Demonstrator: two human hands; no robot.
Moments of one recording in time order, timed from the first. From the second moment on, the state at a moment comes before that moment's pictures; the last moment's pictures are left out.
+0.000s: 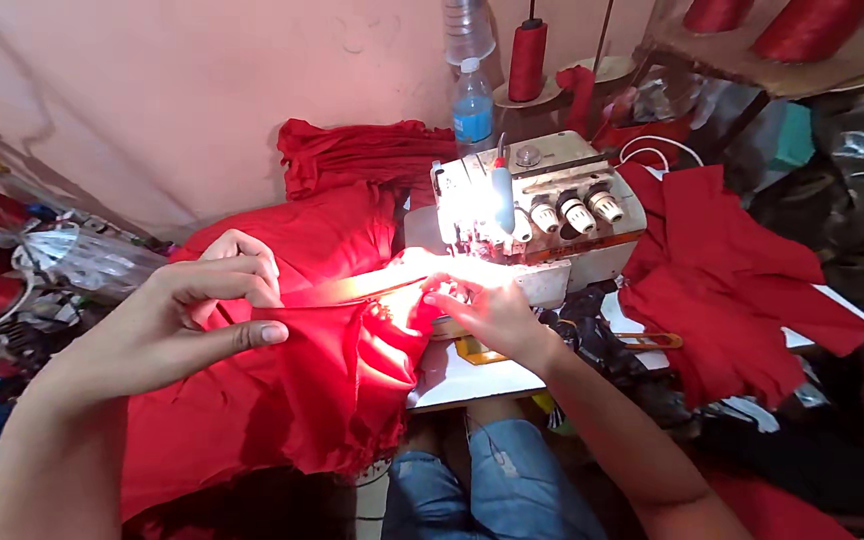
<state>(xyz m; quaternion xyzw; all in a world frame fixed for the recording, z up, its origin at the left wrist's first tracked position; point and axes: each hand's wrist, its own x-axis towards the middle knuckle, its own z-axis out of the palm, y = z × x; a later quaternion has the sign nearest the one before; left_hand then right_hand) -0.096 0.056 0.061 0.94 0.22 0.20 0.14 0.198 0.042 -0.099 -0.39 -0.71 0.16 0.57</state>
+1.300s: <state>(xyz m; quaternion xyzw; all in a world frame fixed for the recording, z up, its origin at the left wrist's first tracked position) -0.077 0.059 0.067 0.94 0.20 0.22 0.16 0.209 0.042 -0.114 -0.44 -0.69 0.18 0.54</state>
